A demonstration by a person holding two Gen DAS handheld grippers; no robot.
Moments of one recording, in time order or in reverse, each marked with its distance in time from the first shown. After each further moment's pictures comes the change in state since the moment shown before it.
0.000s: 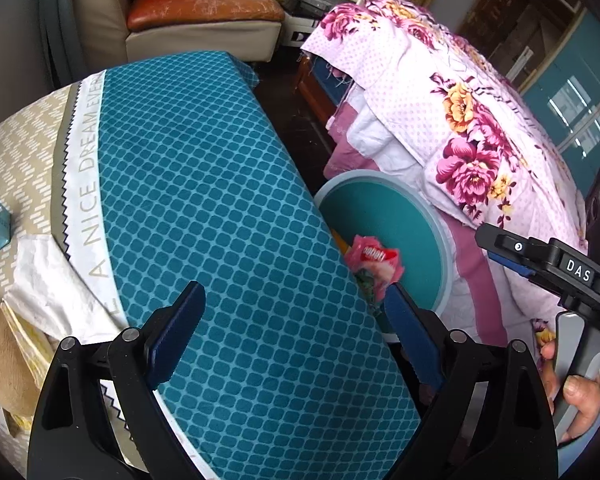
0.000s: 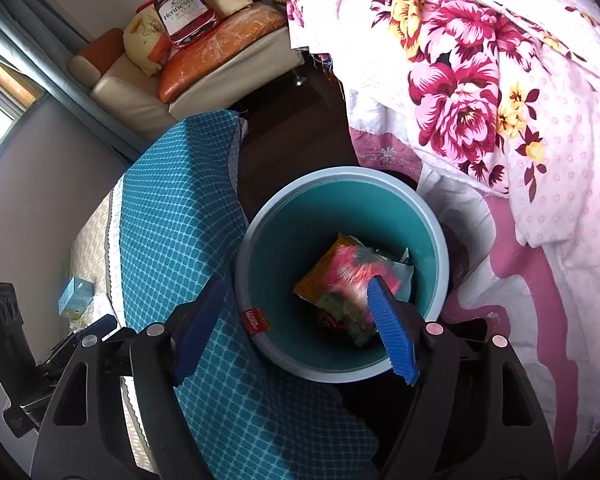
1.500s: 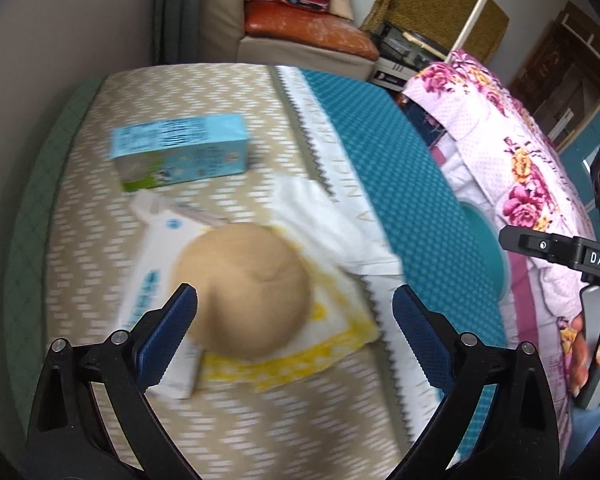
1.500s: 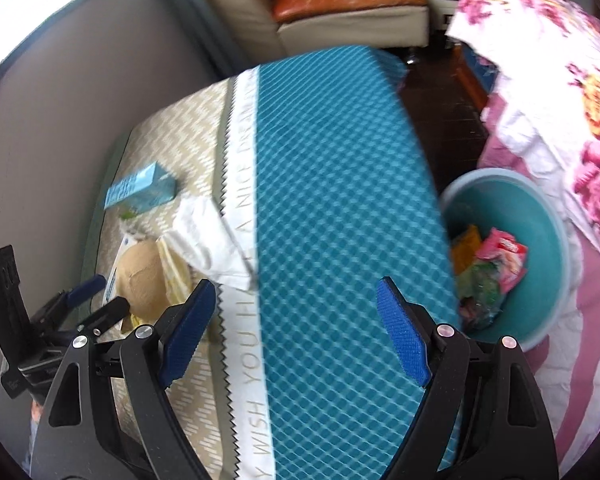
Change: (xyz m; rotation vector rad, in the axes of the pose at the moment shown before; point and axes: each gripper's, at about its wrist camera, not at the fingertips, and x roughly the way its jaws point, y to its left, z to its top) left arm -0.115 0.204 -0.083 -0.180 -0.107 0.118; right arm 0.043 0.218 -0.059 -0.388 0.181 0.050
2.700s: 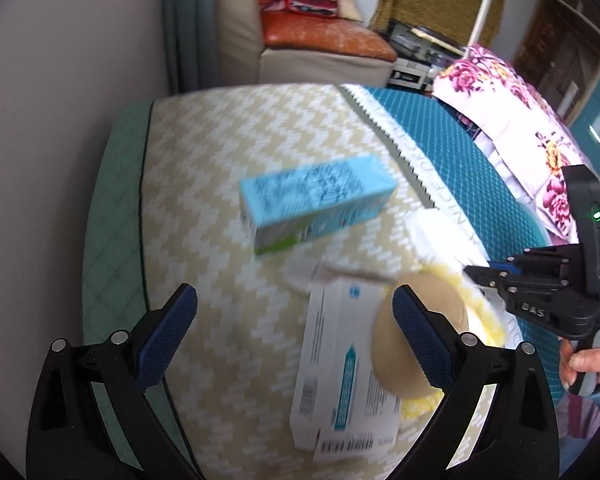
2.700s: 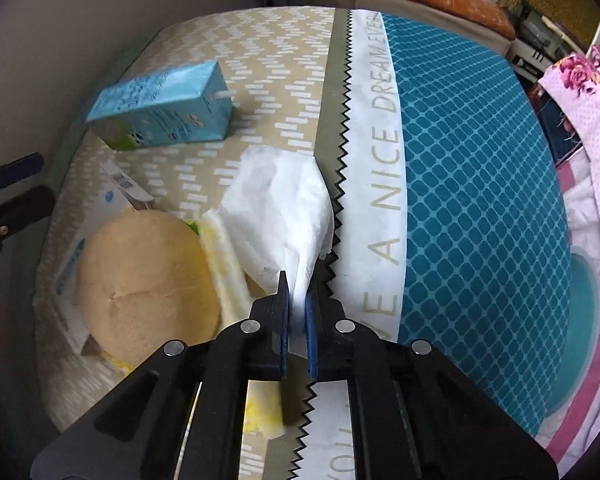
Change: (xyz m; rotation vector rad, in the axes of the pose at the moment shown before) left arm 0.004 0.105 0.051 0.142 -0.027 0.059; right arm 0.126 0.138 -0.004 -0.254 0.101 -0.078
